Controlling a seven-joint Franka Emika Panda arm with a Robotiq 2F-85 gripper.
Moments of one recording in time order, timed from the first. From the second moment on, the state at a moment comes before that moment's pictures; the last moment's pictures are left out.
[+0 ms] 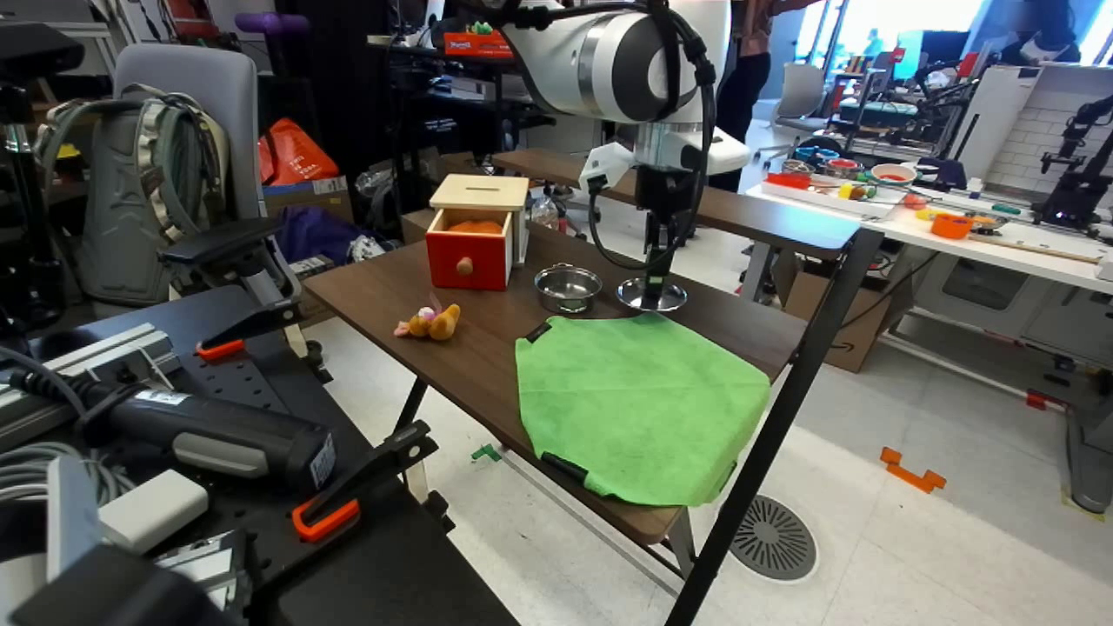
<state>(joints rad) -0.01 1.05 -0.10 -1.23 0.04 2.31 0.83</state>
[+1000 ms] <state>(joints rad) 0.02 1.23 -0.09 -0.96 0.04 2.21 0.83</state>
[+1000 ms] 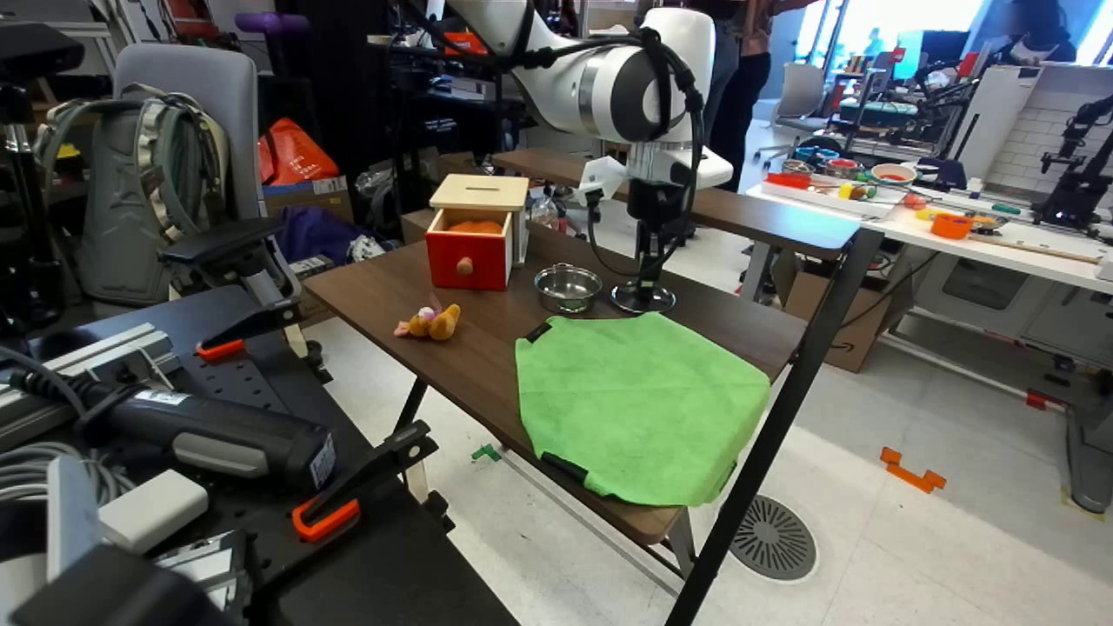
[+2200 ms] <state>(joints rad) 0.02 1.28 -0.08 -0.85 0.04 2.10 0.86</state>
